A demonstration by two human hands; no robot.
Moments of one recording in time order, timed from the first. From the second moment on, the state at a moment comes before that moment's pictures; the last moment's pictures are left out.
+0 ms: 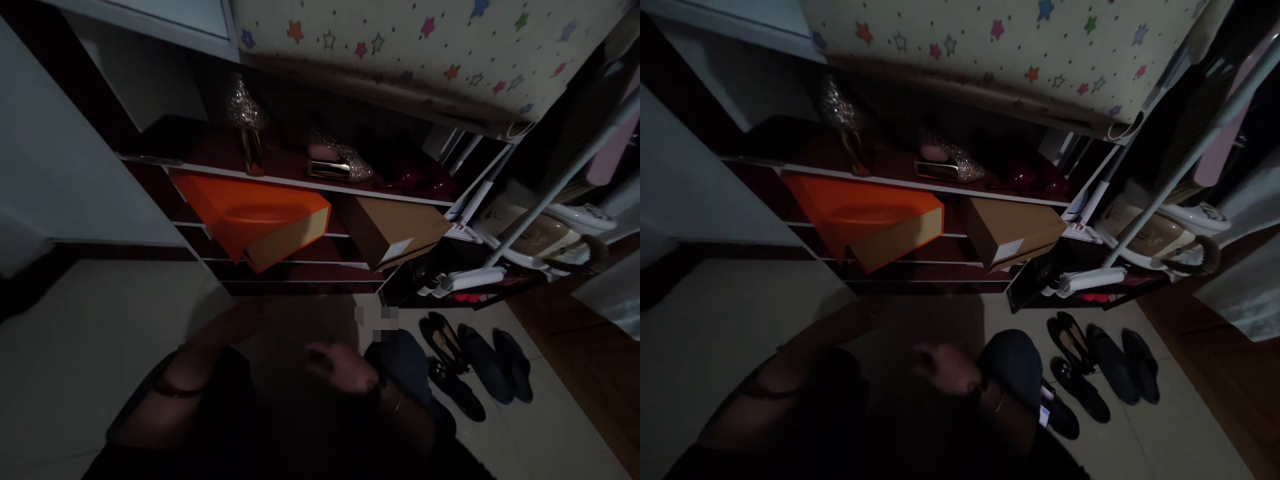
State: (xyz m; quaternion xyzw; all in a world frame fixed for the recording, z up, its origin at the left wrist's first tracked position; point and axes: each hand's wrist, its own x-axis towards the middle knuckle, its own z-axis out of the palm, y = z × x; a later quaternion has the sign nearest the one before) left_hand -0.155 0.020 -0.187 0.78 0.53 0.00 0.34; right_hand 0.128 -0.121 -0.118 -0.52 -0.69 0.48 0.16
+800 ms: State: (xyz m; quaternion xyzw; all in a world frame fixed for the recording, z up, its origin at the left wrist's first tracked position) left_hand -0.036 -0.016 0.065 0.58 0.13 0.38 0.71; right_hand 0.168 -0.040 0.054 -0.22 -0.57 0.65 0.46
